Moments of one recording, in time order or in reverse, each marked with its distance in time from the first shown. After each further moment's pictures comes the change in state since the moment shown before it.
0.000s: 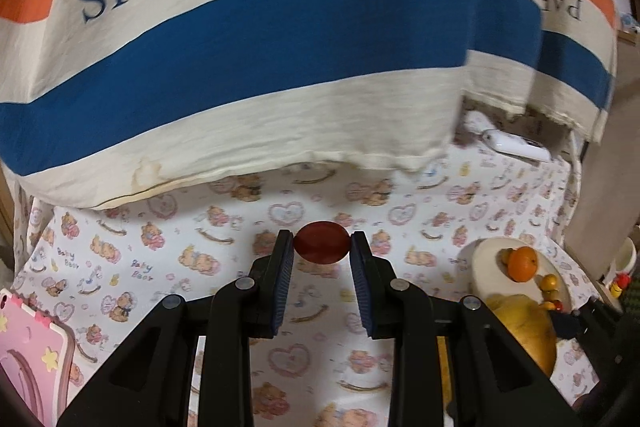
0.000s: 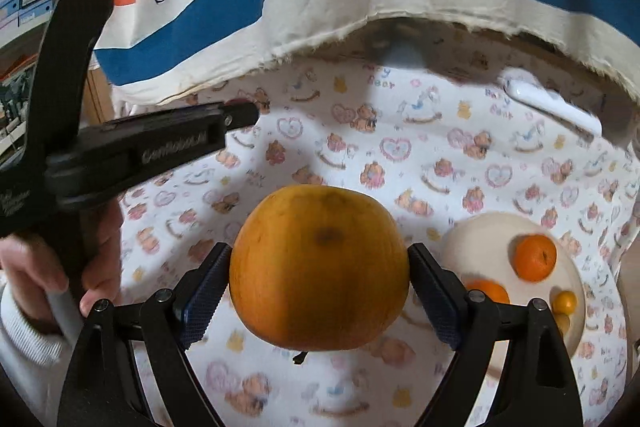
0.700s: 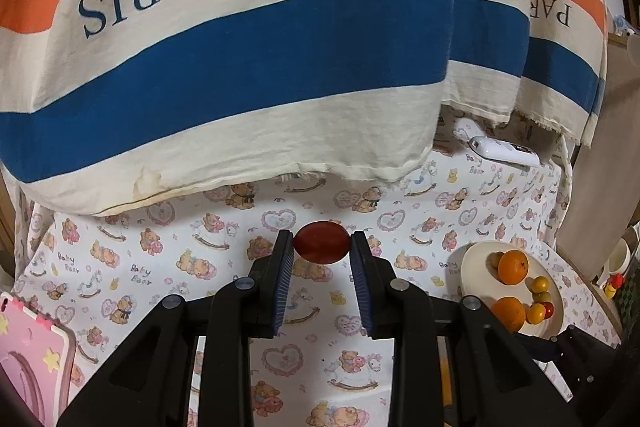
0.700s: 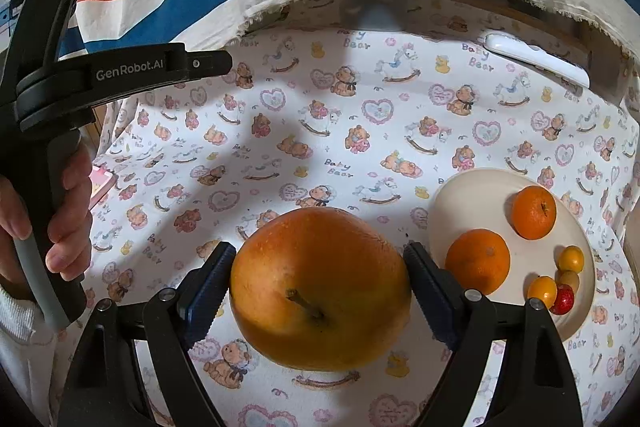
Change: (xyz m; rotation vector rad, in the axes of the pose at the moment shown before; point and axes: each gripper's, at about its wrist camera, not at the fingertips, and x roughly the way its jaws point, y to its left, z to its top) left arm -0.010 -0.004 0.003 0.011 -0.025 -0.007; right arm 0.001 -0.017 -0.026 0.051 0.014 -0.012
